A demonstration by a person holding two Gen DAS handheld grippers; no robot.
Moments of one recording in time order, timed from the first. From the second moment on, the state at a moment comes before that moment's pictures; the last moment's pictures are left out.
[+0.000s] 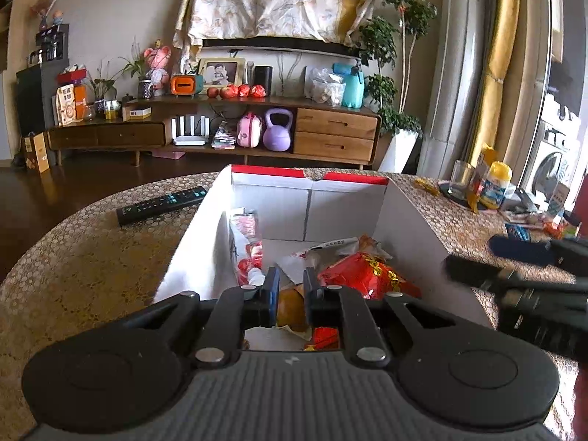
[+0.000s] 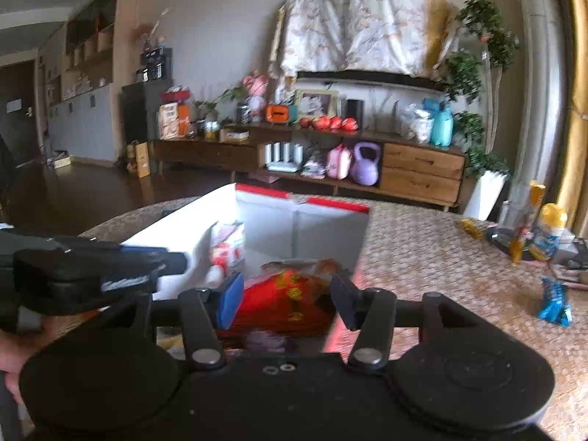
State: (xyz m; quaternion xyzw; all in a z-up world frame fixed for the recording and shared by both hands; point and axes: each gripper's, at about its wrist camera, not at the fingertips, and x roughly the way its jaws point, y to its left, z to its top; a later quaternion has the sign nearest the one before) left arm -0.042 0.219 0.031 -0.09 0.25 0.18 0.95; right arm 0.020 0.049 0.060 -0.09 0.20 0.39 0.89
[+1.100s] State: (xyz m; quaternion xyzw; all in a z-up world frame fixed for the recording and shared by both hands) left arm -0.033 0.207 0.039 -0.04 0.25 0.15 0.96; right arm 0.264 -0.122 -0.009 -0.04 0.28 0.11 0.95
